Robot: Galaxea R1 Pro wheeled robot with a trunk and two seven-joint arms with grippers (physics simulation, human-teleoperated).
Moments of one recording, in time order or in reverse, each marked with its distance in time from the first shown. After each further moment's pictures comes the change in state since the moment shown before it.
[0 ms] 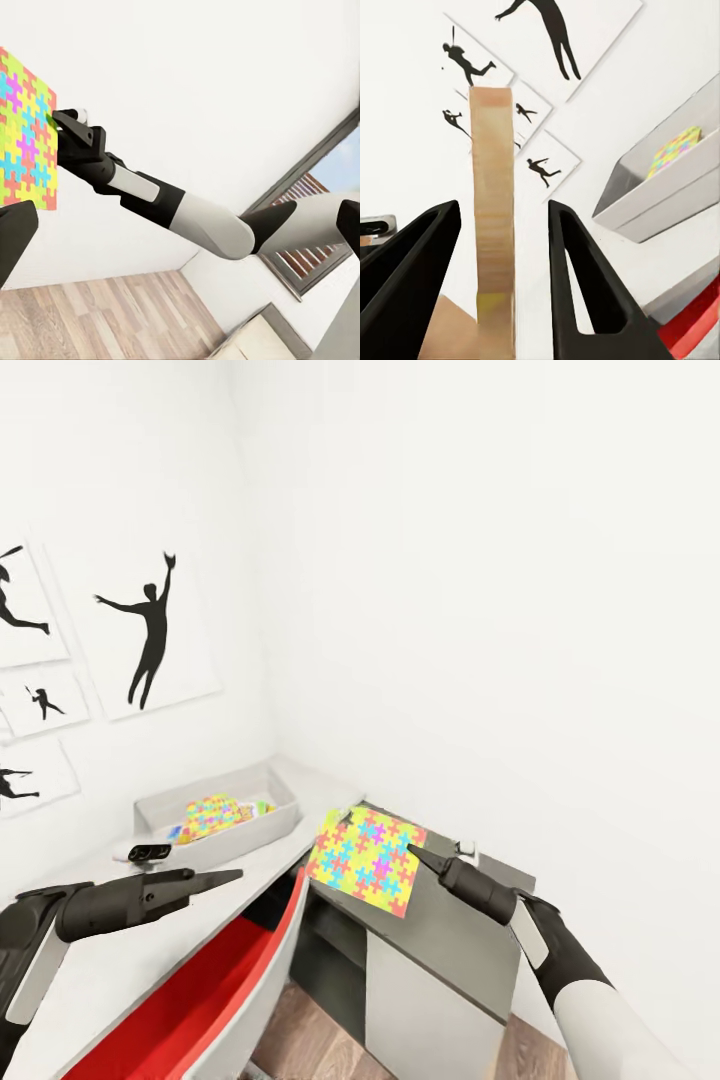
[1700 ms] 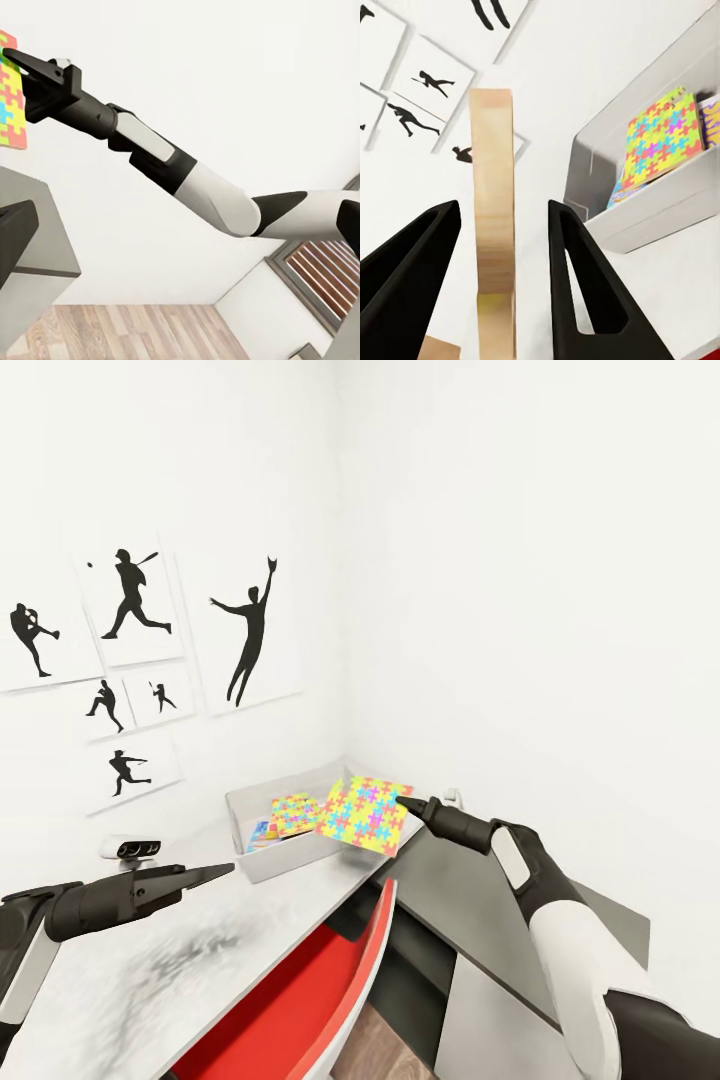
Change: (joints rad) left arm 0.001 0.000 0.044 0.004 0.000 -0.003 0.000; right arm -0.217 0.037 0.004 -0.002 -0.015 0.233 -0.500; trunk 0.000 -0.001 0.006
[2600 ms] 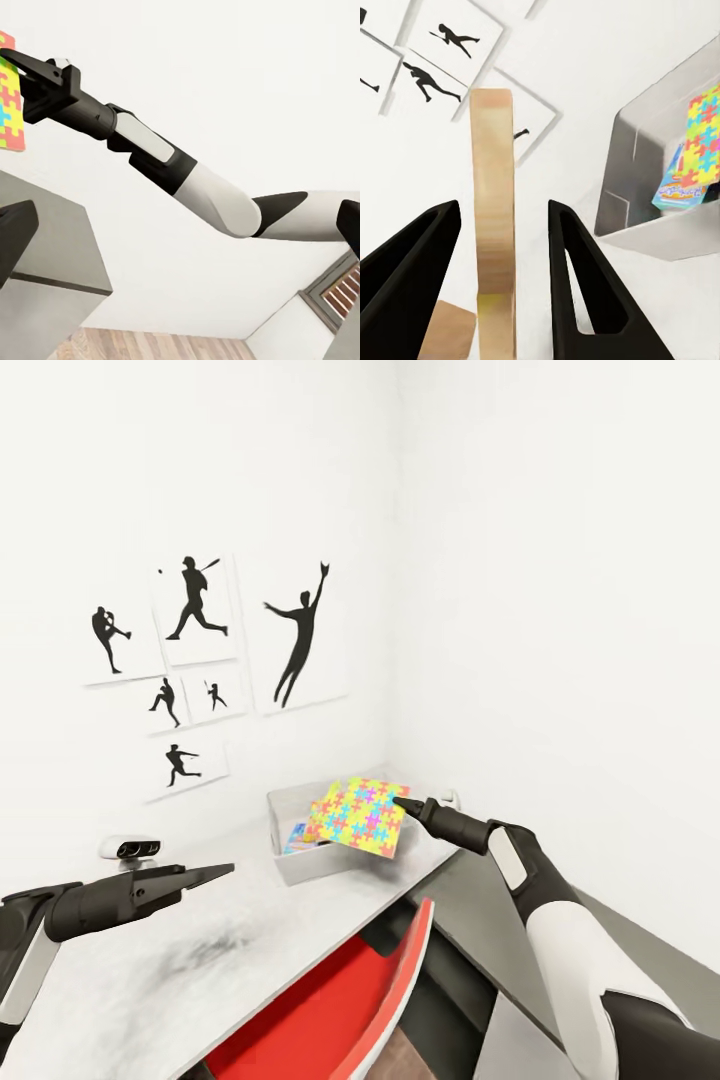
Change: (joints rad) left arm 0.001 0.000 0.000 0.000 0.001 0.000 0.000; right arm 0.002 0.010 0.003 -0.001 0.011 -0.006 0.004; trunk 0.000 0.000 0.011
